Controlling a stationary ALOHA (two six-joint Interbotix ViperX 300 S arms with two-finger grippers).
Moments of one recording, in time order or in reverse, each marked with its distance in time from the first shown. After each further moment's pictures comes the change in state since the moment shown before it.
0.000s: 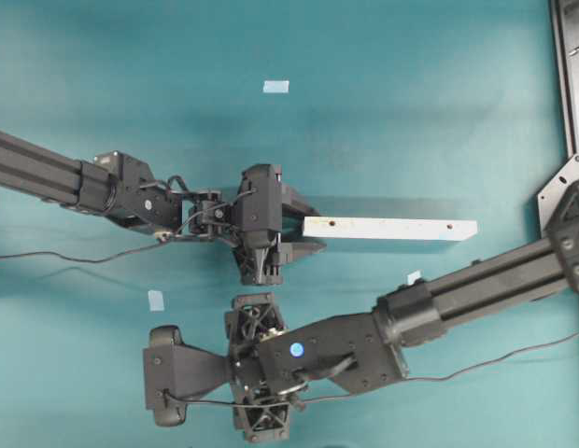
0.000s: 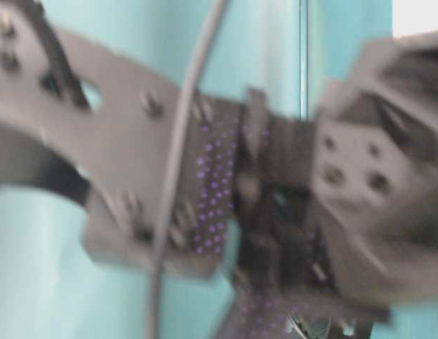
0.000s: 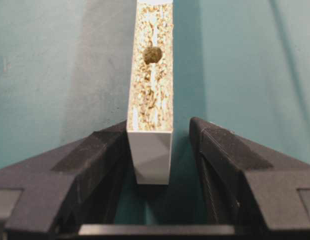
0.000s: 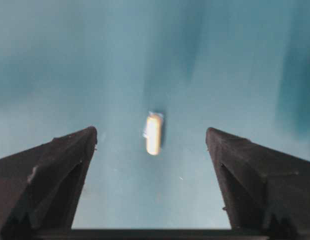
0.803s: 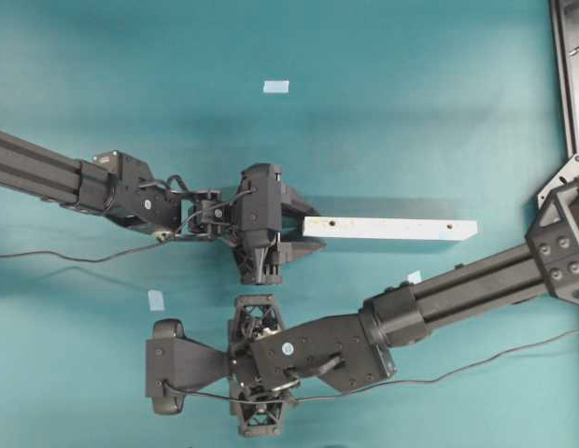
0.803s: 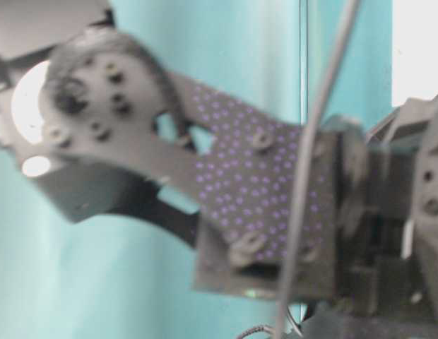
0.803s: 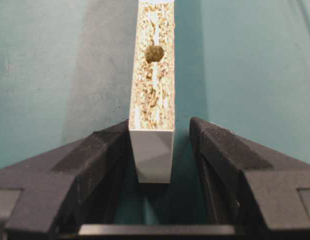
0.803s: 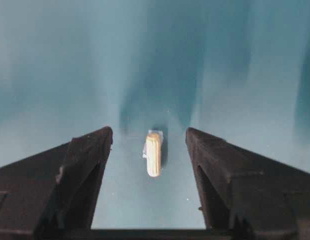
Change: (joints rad) left arm 0.002 -0.003 0.003 0.000 0.000 0.000; right arm -0.006 0.041 0.015 0.003 -0.037 0.058
